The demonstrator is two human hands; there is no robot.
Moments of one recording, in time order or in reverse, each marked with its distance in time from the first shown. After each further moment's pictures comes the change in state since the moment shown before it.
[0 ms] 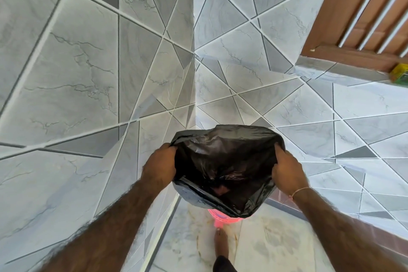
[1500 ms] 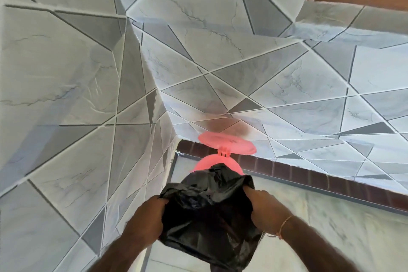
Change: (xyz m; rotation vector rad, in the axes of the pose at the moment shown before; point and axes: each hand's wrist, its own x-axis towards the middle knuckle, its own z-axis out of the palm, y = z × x) left_hand 0.105 -0.027 0.150 0.225 -0.492 -0.021; right_hand 0.086 0.067 0.092 -0.107 -0.719 0.046
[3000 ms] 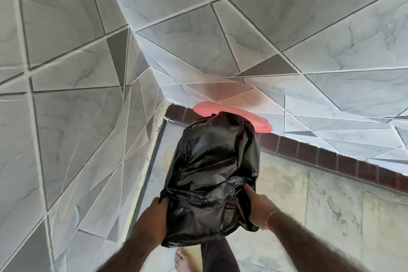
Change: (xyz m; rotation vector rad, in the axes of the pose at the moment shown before) left_hand 0.124 -0.035 0.150 -0.028 -0.244 -0.072; right_hand 0.168 0.082 0.134 0.124 -0.278 0.278
